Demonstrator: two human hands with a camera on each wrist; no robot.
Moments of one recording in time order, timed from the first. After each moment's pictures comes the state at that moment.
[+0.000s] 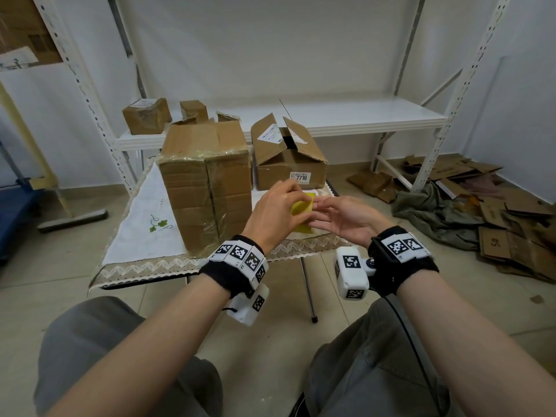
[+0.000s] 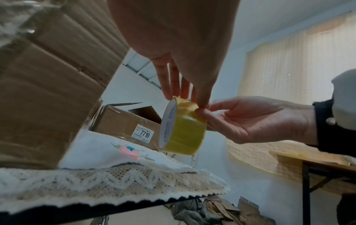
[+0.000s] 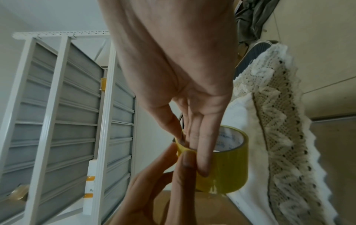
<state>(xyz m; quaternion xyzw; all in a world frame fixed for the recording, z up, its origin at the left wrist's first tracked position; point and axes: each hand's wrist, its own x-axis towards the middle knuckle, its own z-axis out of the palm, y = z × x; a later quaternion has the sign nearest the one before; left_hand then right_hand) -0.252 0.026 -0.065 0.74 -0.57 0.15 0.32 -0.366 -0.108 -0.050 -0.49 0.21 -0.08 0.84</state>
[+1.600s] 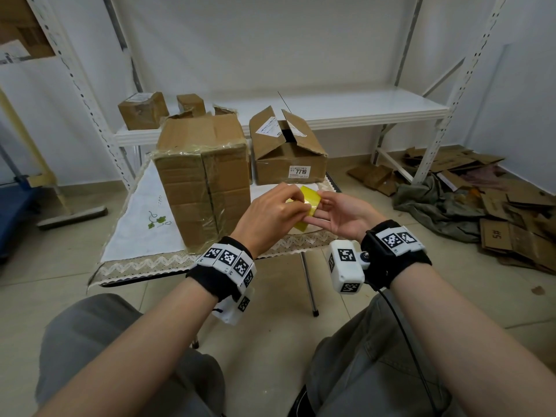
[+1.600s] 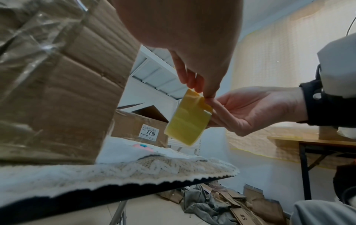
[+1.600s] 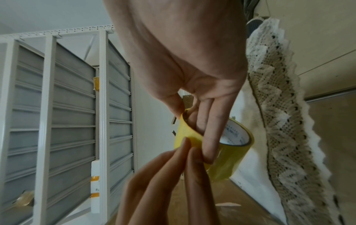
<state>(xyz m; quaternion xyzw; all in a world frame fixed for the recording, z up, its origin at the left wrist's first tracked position) -0.241 0.041 -0.079 0.66 -0.66 0.24 0.27 -0.354 -0.108 -0.060 -0.43 0.29 -0.10 0.85</state>
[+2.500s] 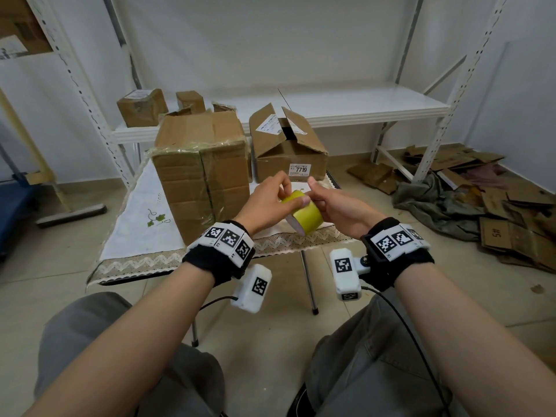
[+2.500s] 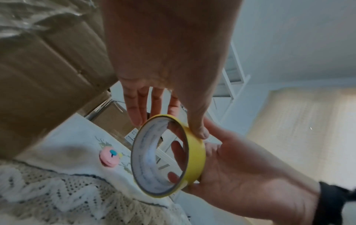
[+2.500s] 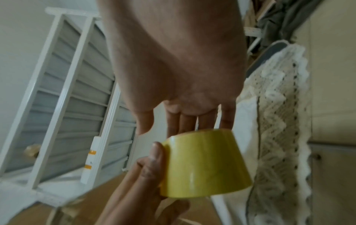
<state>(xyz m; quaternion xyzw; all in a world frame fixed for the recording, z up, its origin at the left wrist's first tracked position) -0.224 0.026 -0.063 0.78 -0.49 -0.09 0.38 -0.353 -0.108 -0.060 -0.69 0.20 -0.05 0.69</state>
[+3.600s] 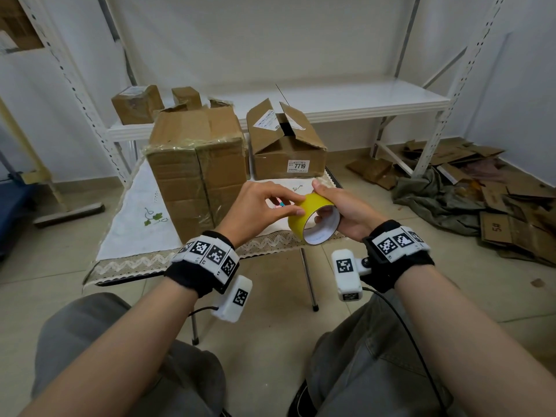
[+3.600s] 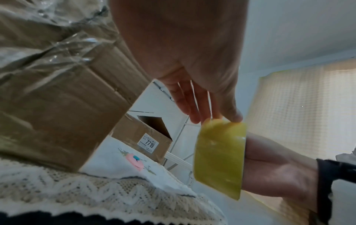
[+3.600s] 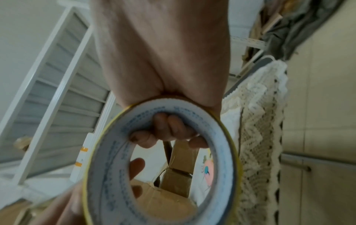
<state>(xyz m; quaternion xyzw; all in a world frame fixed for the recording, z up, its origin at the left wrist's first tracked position) -0.234 0.054 -0.062 0.67 -0.58 -0.02 0.47 -0.354 -0.117 -0.078 -0.61 0.22 -0.11 0.75</state>
